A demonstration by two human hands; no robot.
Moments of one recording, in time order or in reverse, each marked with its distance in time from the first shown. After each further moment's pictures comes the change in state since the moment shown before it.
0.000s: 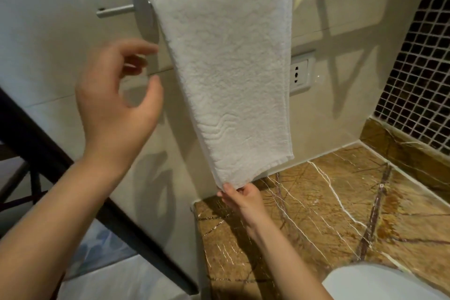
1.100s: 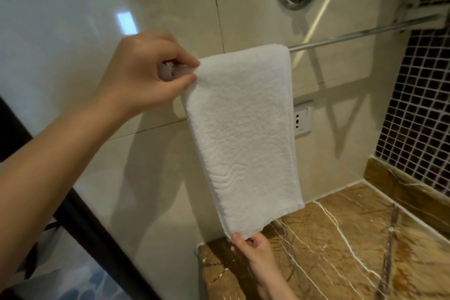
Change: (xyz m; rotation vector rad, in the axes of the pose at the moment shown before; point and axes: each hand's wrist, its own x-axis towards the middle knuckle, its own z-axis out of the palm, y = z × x) left_hand 0.122 0.004 -0.007 0.247 -0.404 0.331; right_hand -0.017 -0.003 0.002 -0.074 0.075 -0.050
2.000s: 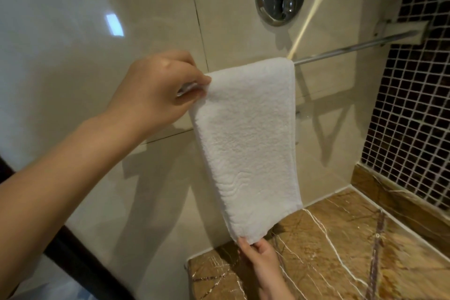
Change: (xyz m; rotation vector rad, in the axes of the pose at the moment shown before) left_hand 0.026 0.021 0.022 0.032 -0.034 0.067; right_hand 0.015 -0.016 -0.020 0.085 0.128 -0.071
